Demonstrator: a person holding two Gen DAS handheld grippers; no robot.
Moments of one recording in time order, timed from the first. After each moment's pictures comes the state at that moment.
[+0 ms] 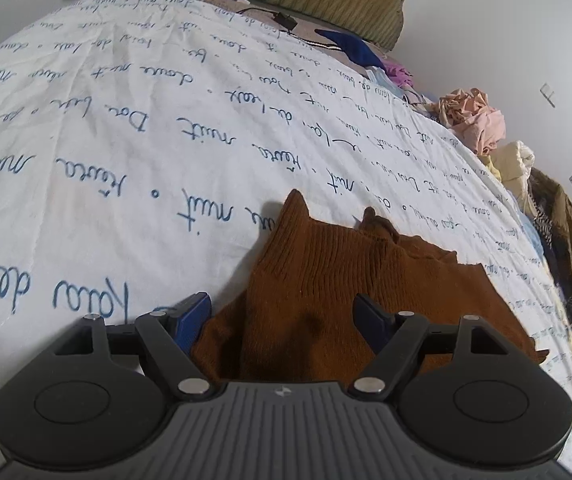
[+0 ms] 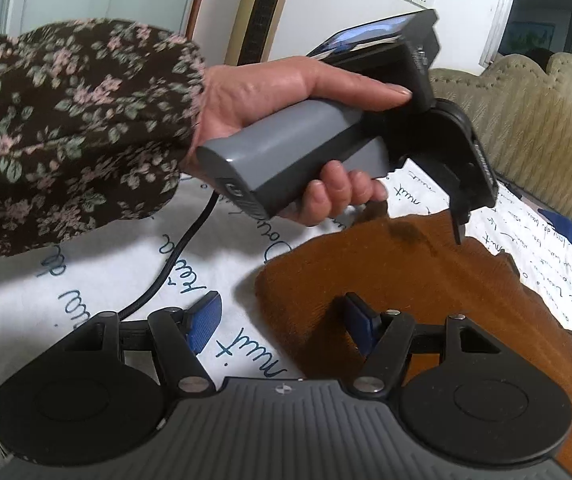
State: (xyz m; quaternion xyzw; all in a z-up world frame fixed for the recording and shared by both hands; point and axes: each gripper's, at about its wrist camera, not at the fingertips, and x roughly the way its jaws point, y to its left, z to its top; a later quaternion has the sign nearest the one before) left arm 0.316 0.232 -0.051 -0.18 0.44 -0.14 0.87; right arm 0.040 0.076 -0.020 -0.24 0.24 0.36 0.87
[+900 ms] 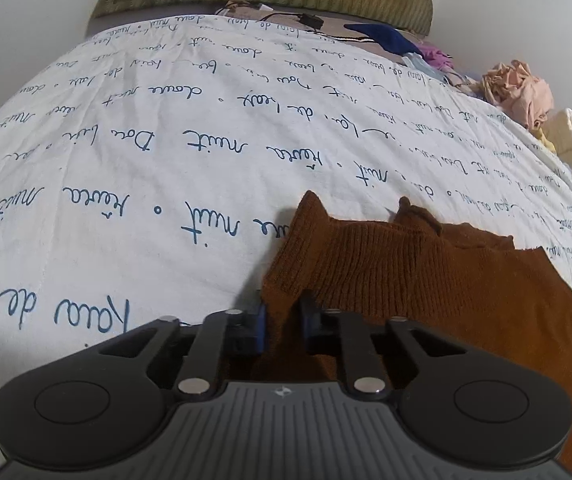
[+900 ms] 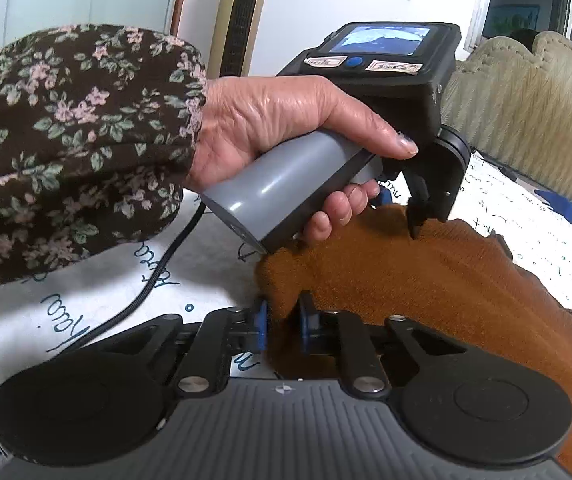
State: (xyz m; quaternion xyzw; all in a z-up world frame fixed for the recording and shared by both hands) left arm 0.319 0.198 -0.051 -0.10 0.44 -0.06 0.89; right arm 0.048 0.060 -0.013 -0.20 0.26 0.35 0.88
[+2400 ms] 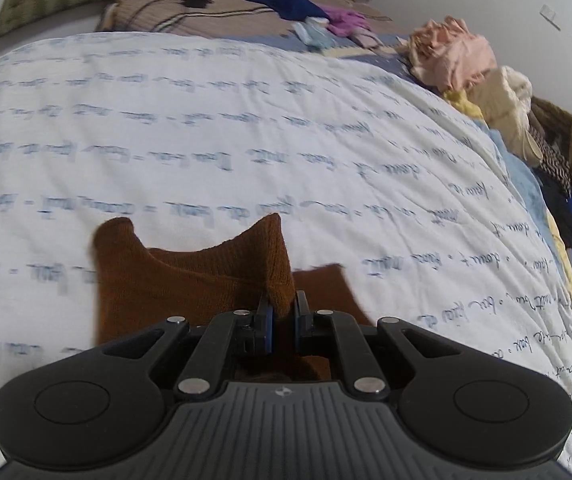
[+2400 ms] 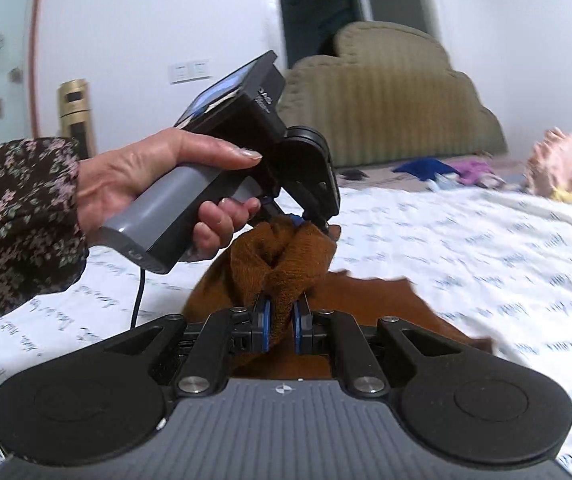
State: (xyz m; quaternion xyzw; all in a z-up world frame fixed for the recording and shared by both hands) left arm 0.353 -0.065 0.011 -0.08 0.48 -0.11 0.86; right arm 0.068 -0.222 0.031 0.03 0.19 0.22 0.96
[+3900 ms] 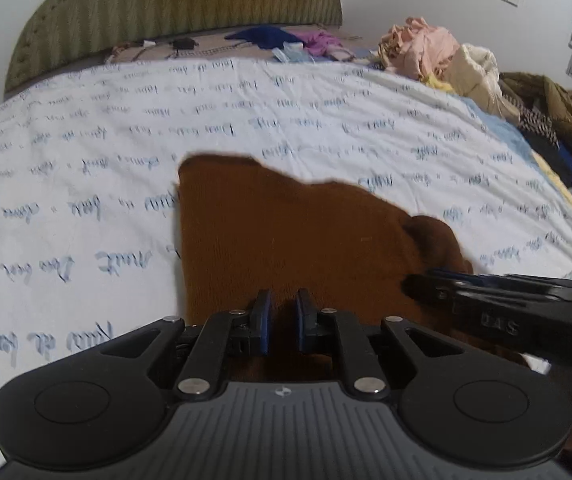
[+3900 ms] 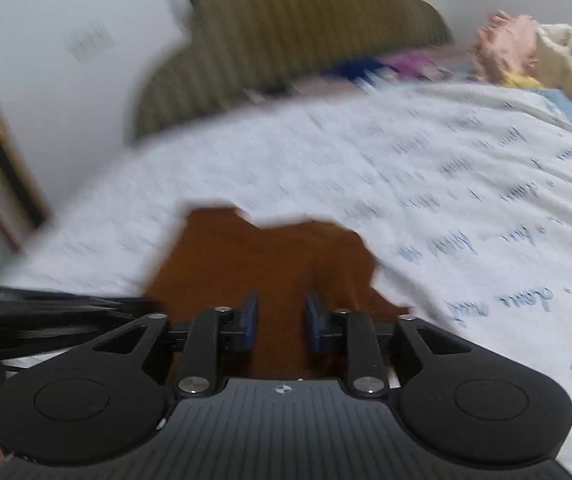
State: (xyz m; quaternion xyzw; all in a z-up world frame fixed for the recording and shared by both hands) left arm 0.226 -0.050 -0.029 -0.01 0.40 -0.11 0.91; right arm 0.209 -0.283 -0.026 0.09 0.35 0.13 0.92
